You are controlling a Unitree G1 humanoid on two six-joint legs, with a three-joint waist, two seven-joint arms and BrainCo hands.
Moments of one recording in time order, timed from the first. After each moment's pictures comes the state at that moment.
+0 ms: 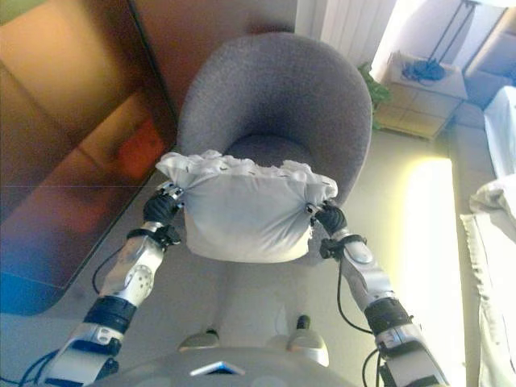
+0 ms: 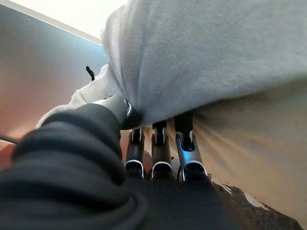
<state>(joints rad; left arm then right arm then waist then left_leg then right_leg) -0.13 0.33 -0.17 0.39 -0.68 -0.12 0.04 -0.13 -0.40 0.29 0.36 0.58 -0.01 0.06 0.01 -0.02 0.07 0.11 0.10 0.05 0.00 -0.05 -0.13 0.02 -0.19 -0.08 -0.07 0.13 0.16</state>
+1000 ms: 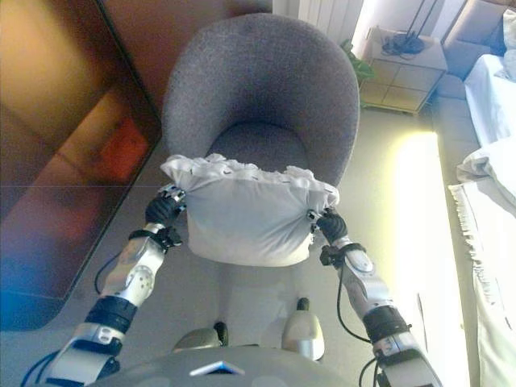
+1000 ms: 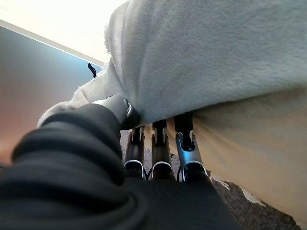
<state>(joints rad) -0.12 0.32 -0.15 0.39 -0.68 -0.10 0.01 -0.07 -0.37 0.25 0.37 0.60 -0.02 0.09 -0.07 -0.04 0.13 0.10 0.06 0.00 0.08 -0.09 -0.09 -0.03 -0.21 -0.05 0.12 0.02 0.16</state>
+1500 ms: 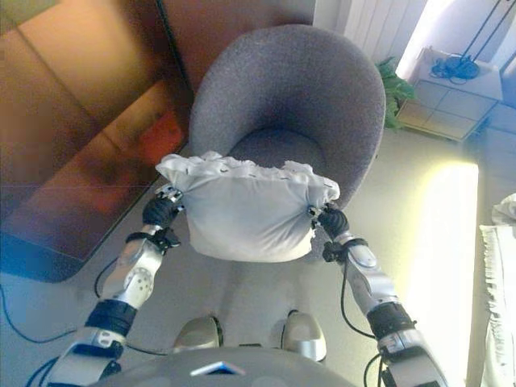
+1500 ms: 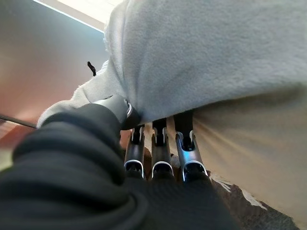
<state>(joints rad) -0.10 0.31 -0.14 0.37 -0.69 -0.10 -0.03 -0.04 -0.42 0.25 0.32 0.60 -0.02 0.10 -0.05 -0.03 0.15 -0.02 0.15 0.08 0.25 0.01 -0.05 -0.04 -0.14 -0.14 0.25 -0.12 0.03</state>
